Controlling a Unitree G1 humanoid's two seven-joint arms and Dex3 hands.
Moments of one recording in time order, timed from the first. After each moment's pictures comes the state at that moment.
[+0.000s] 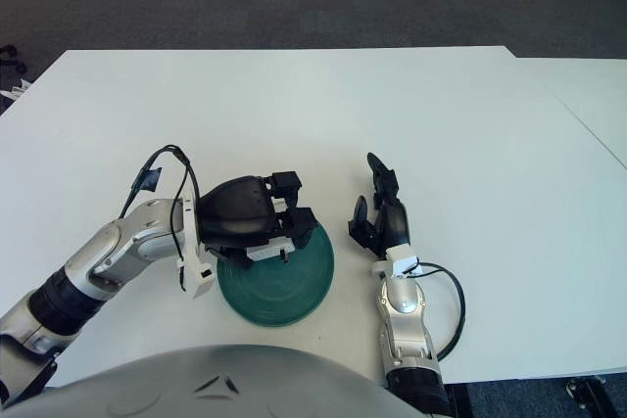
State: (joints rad) left arm -0.23 0.48 -0.57 -0.28 0.76 -0.57 -0.43; right arm 0.24 -0.01 -0.01 0.16 -0.07 -0.40 -0.05
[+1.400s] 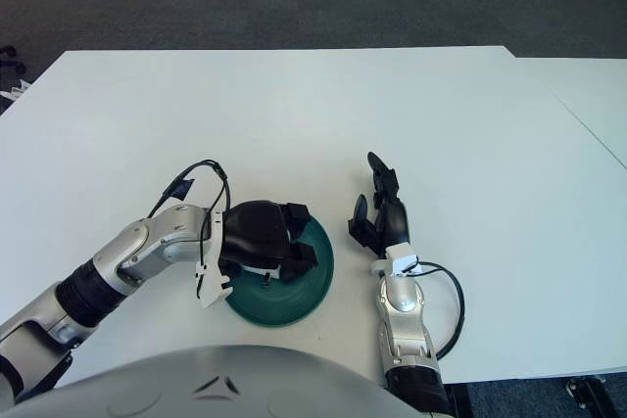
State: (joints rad) left arm -0.29 0.44 -0.68 -0.19 0.73 -0.60 -0.64; right arm 0.23 -0.01 -0.01 0.17 -0.06 -0.40 -0.06
